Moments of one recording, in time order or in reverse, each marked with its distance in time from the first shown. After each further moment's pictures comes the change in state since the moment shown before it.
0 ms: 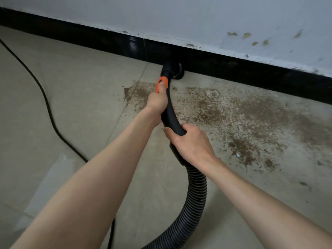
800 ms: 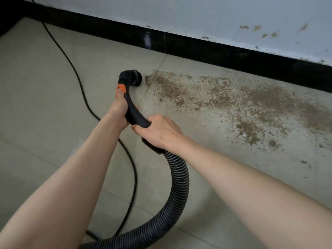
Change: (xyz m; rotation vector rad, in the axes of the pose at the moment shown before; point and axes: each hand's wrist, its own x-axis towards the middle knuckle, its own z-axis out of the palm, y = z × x) left_hand -0.071 -0.048 -0.141 -0.400 0.214 -0.103; right_hand -0.058 -0.065 0.064 -0.185 -0.268 -0.214
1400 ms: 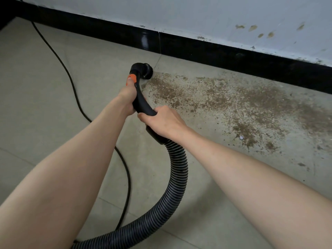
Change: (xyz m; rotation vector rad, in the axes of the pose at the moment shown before) left_hand 0.022 0.018 0.050 0.165 -0.052 -0.038; right_hand 0.029 0.020 -0.024 0.078 0.082 0.063
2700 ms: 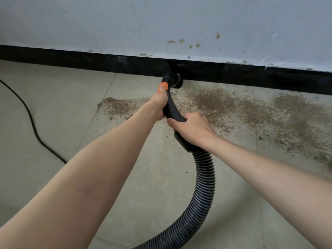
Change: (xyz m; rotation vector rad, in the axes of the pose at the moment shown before) left_hand -0.086 -0.030 0.226 0.156 -0.267 -0.016; right_hand -0.068 0.140 -0.146 0.095 0.207 0.130
